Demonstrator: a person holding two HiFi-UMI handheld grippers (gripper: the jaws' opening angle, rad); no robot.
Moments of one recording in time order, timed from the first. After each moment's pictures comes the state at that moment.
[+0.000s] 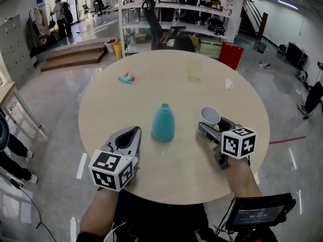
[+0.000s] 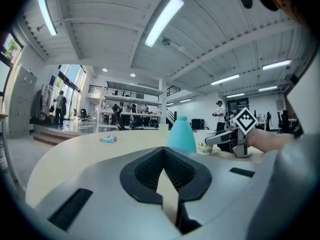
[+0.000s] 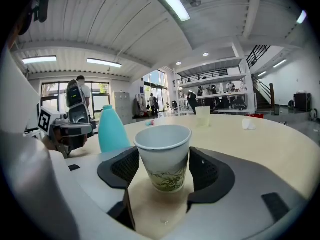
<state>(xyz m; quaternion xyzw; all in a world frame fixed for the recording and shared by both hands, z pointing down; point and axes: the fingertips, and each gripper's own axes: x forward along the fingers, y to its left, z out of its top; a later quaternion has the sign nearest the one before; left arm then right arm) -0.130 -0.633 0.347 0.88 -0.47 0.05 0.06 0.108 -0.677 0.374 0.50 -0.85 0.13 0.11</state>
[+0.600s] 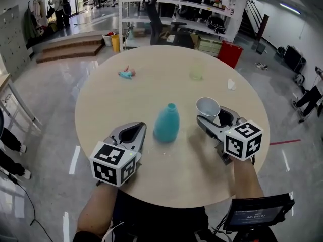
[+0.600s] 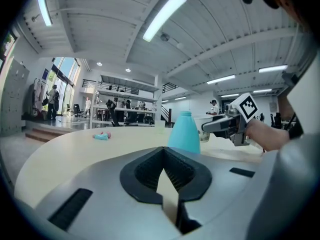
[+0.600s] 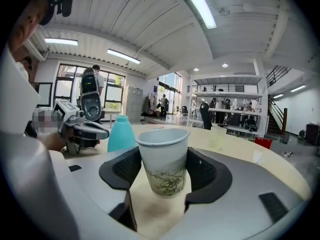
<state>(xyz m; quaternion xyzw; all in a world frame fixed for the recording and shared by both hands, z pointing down) -0.120 -0.642 0.352 0.90 -0.43 0.06 0.07 0.068 -0.670 0.320 0.46 -0.87 0.02 0.15</state>
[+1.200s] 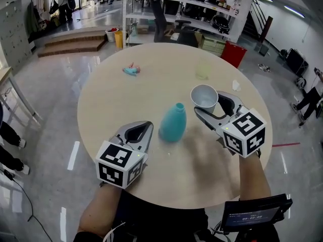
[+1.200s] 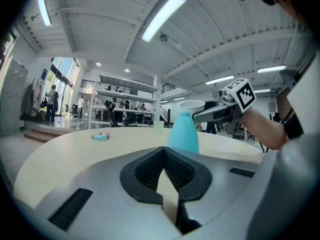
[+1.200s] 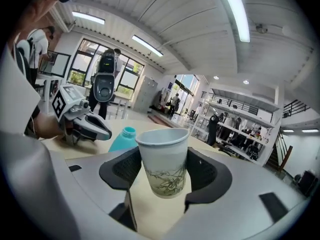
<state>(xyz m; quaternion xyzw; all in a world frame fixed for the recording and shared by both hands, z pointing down) -0.119 -0.645 0.350 0.90 -0.42 0.06 0.07 0.018 -0.685 0.279 0.42 -0.87 -0.10 0.23</state>
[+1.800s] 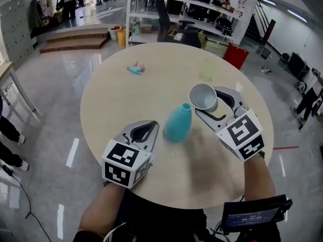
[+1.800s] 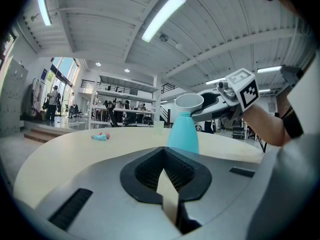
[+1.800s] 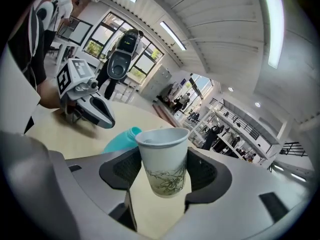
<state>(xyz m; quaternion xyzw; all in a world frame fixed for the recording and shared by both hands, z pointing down) -0.119 -0.645 0.348 0.90 -0.42 0.06 0.07 -0.010 -0.681 0.269 0.39 -0.83 -0.22 0.33</state>
